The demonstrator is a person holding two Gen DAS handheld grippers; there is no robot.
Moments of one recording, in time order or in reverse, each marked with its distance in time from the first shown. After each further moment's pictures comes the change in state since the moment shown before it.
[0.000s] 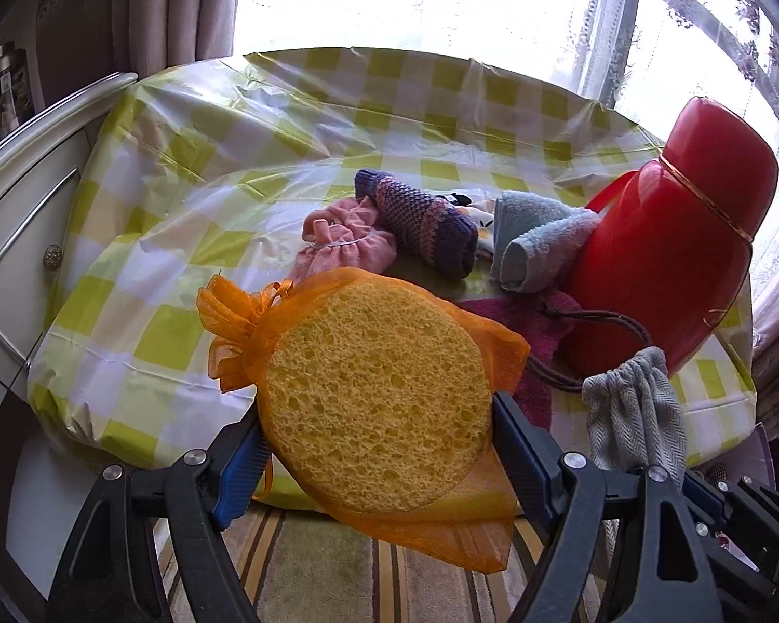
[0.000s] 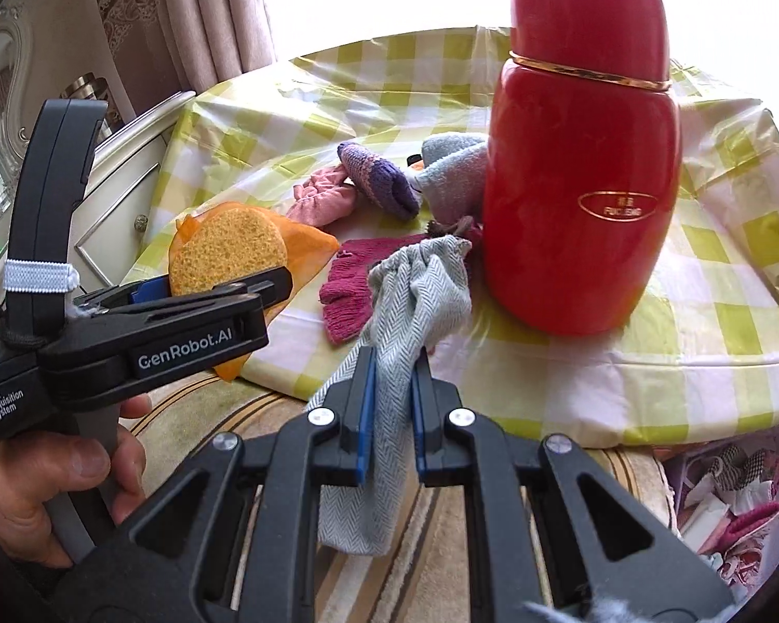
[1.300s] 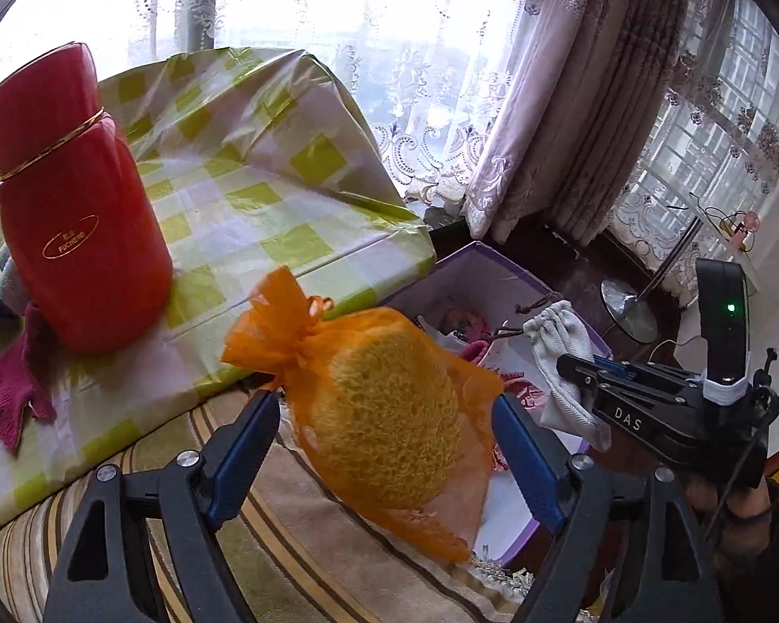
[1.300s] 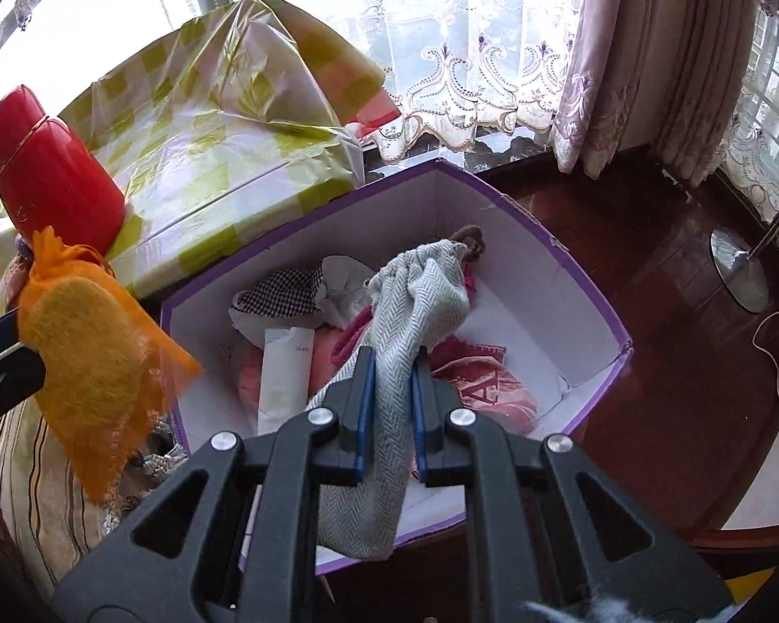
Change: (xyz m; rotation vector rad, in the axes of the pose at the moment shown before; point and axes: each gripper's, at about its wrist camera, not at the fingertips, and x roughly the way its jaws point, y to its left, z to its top) left arm -0.073 -0.273 -0.099 0.553 0.129 -0.577; right arm -0.169 -0.260 -0.150 0.541 0.076 -0.541
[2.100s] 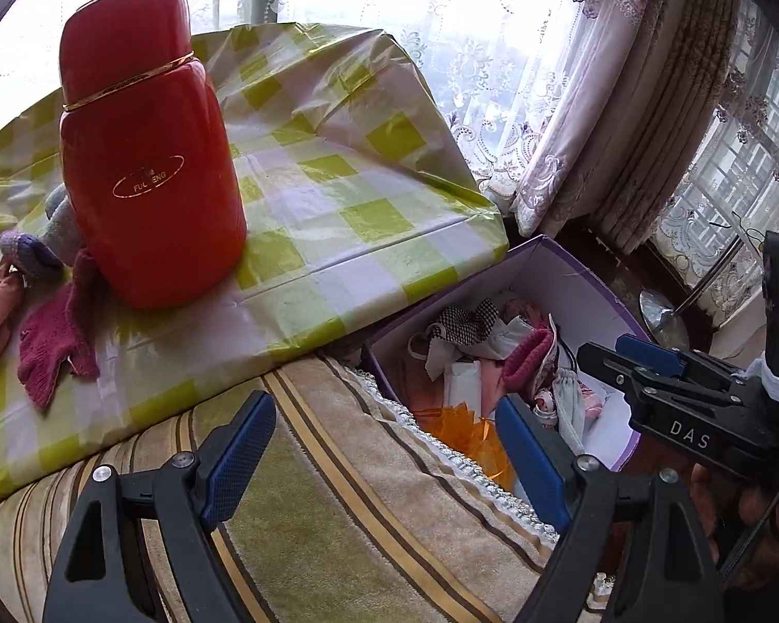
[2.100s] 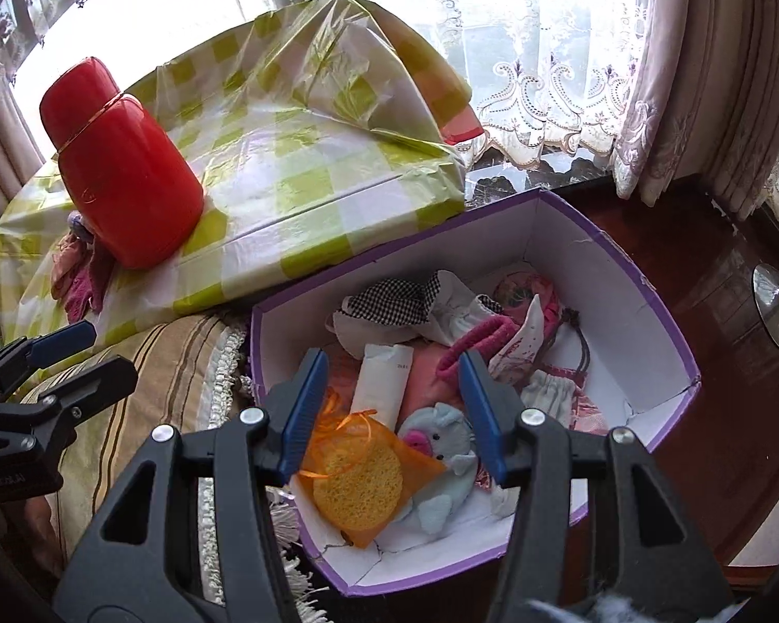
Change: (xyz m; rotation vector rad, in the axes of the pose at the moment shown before) left arm -0.003 0.048 -0.014 -0.109 0.018 0.127; right arm -0.012 0.070 0.007 -0.116 -0.028 0.149
